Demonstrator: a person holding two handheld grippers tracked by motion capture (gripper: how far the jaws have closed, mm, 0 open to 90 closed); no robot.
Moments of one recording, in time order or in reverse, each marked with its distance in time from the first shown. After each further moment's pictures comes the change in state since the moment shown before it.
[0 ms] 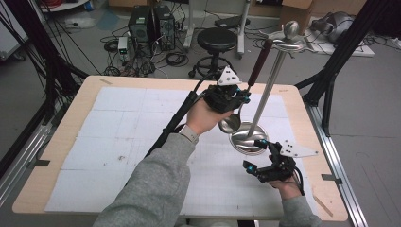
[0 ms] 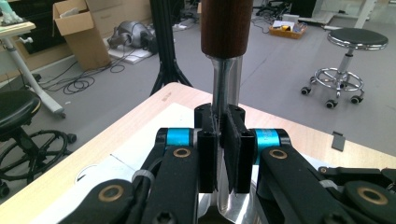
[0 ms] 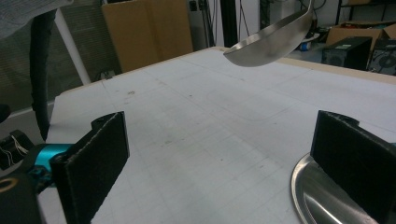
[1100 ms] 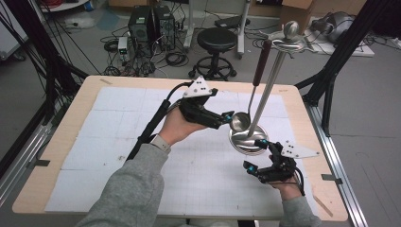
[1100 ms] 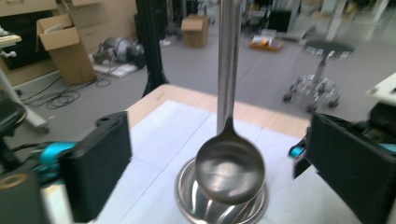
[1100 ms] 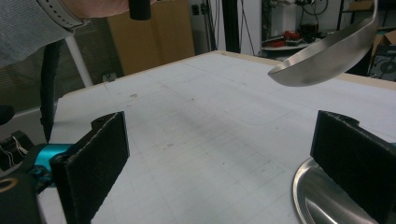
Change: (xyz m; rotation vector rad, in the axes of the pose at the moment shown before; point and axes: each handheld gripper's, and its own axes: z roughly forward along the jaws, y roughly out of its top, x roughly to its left) left arm 0.027 -0.047 -0.052 -0.132 -0.094 -0.009; right arm 0.002 0.001 -0.002 -0.014 0.012 -0.012
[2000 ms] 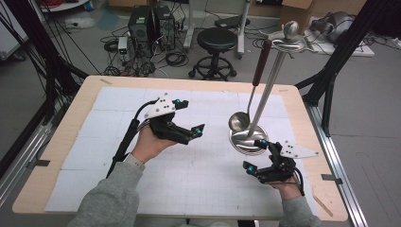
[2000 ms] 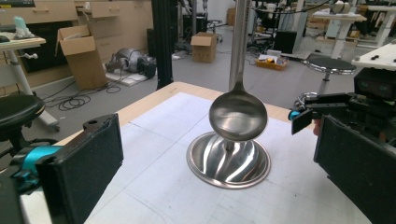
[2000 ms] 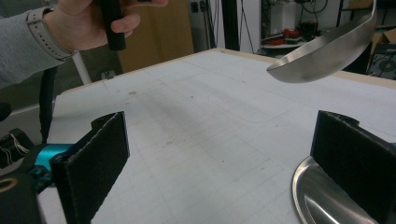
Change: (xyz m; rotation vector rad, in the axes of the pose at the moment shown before) left arm 0.008 -0.057 -0.066 -0.037 0.049 -0.022; right arm 0.000 0.000 0.001 0.011 -0.006 -0.003
